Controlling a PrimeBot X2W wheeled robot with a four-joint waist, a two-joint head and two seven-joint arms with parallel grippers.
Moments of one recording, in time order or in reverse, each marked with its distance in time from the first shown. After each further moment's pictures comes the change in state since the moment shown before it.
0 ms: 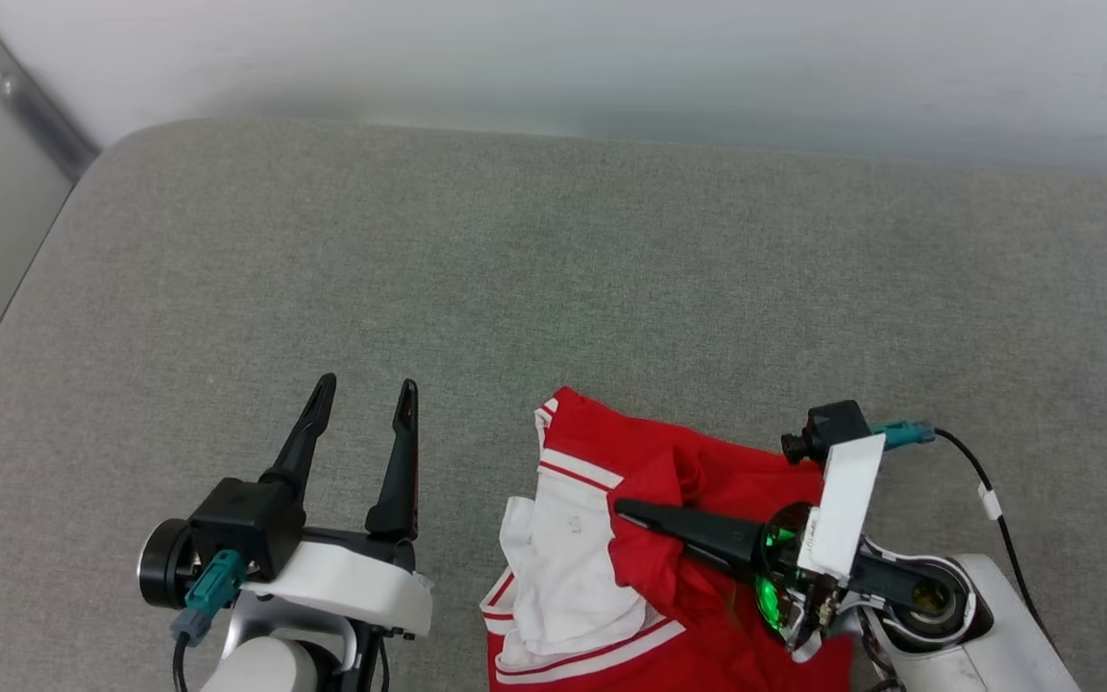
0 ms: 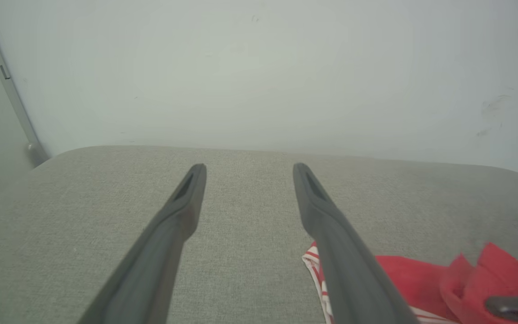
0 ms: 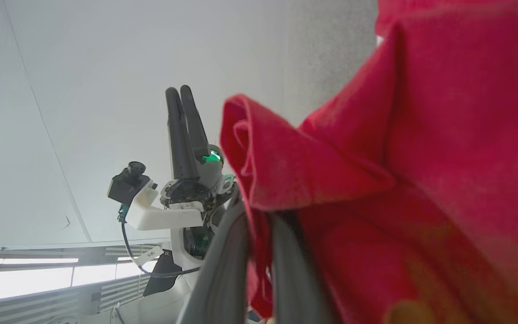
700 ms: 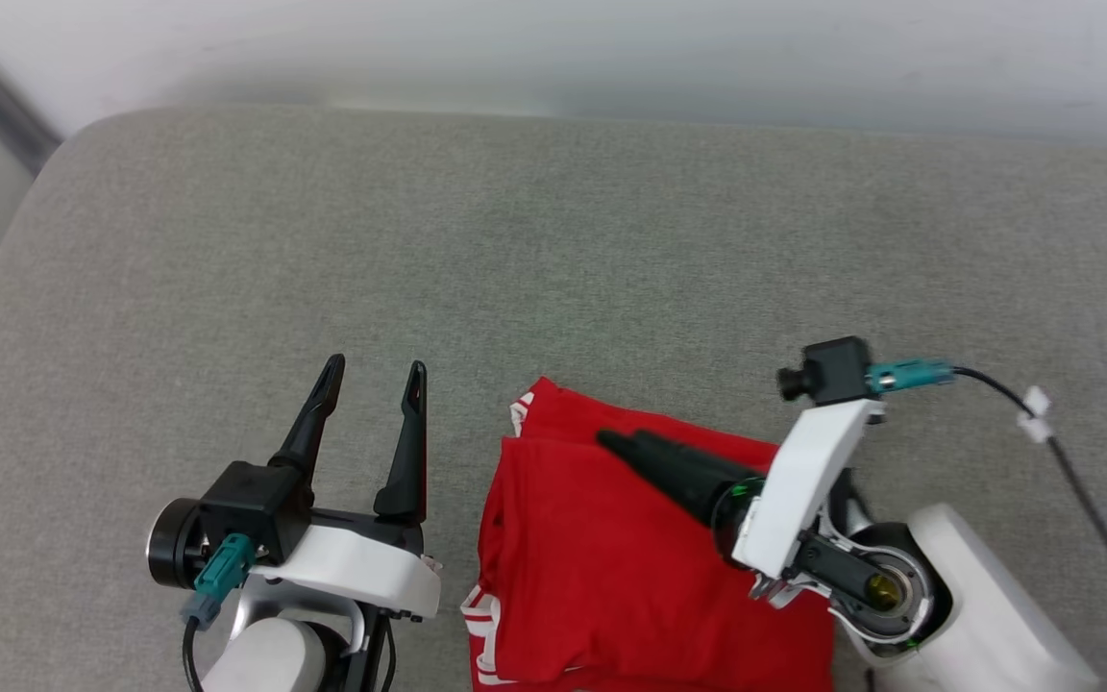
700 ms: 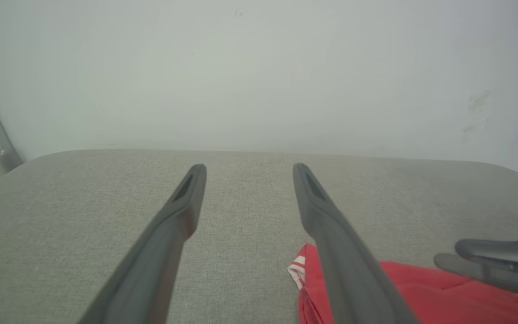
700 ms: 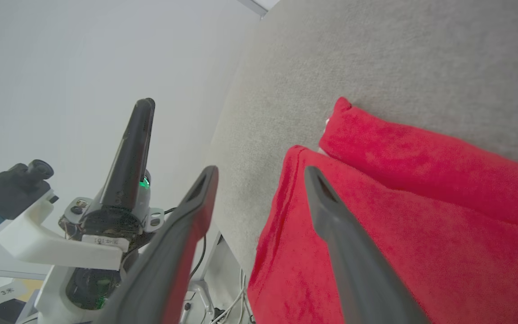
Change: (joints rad) left arm -0.043 -0.029 0.004 0.042 0.017 -0.026 -0.021; right arm -0.080 -0.080 0.236 -0.140 -0.343 0.000 -0.416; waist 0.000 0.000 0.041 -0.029
